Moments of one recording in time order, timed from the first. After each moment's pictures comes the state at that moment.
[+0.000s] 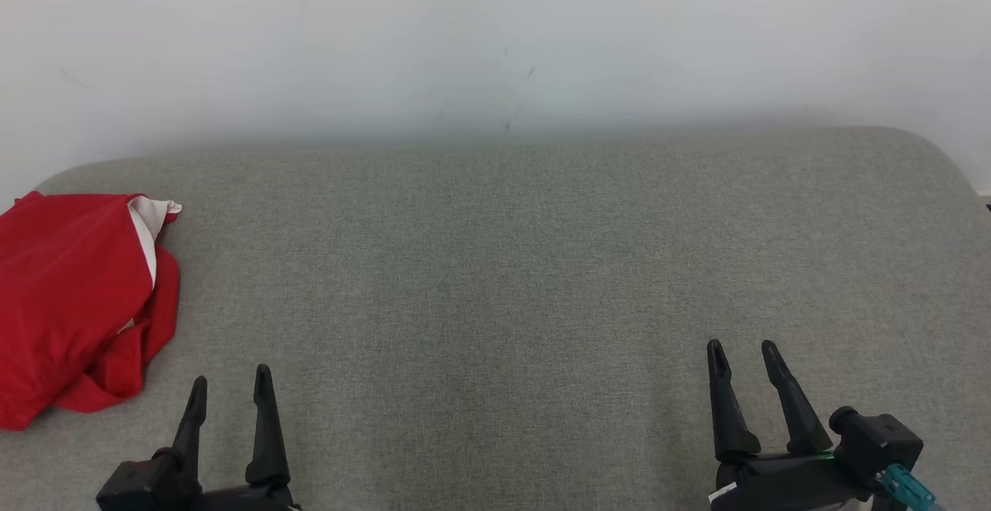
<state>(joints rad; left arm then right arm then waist) -0.02 0.09 -0.04 0.10 -0.34 0.01 -0.18 -0.02 -0.05 0.00 0.12 0.31 0.13 -0.18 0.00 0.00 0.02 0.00</state>
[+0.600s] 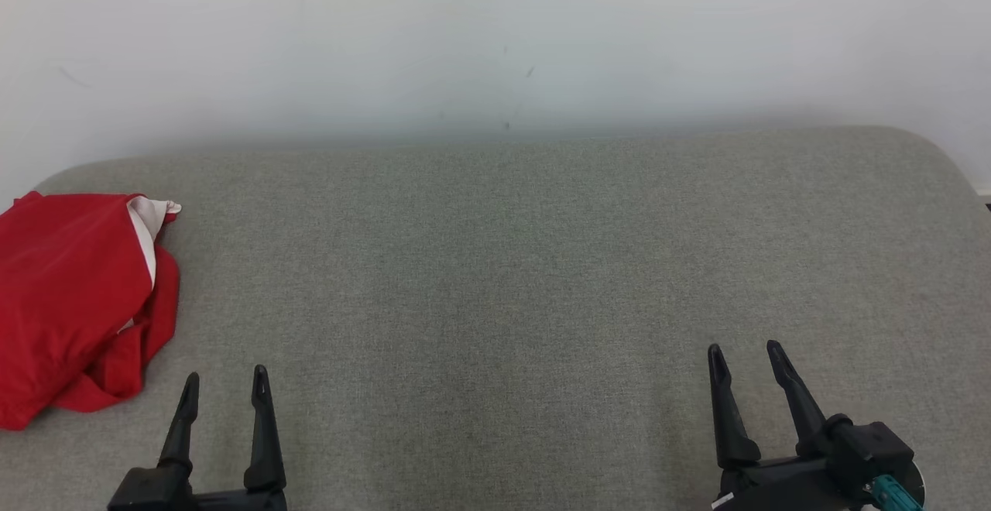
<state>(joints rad) -0.01 0.09 -0.02 0.10 -0.21 0.00 -0.22 -0.01 -0.05 -0.01 0.11 0.16 0.13 -0.22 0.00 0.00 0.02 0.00</state>
